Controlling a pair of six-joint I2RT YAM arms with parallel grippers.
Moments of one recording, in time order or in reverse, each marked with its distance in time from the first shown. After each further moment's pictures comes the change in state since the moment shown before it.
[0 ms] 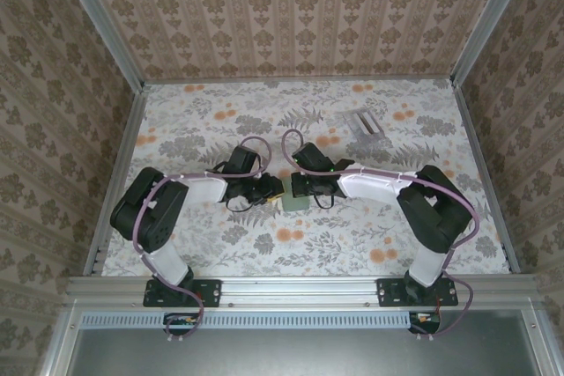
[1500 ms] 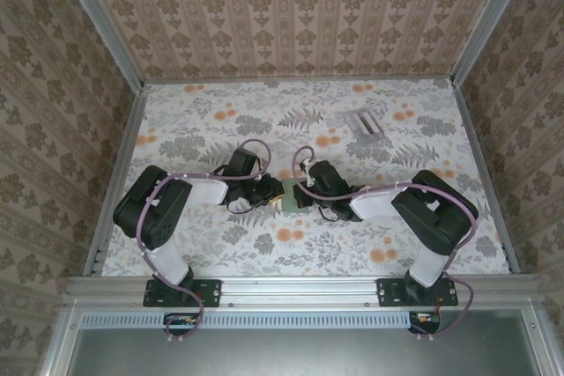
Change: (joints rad) left arm 0.000 0.020 -0.036 0.090 0.019 -0.063; right arm -0.008 -0.014 -0.360 0.647 -0.066 -0.089
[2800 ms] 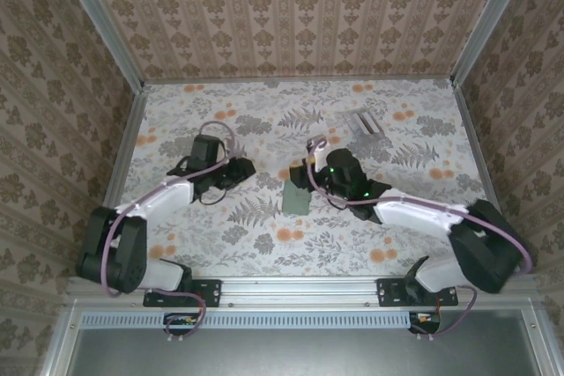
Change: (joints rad) left arm 0.255 -0.412 0.027 -0.329 -0.147 0.224; right arm -0.022 -0.466 0.047 -0.168 0.103 -0.178
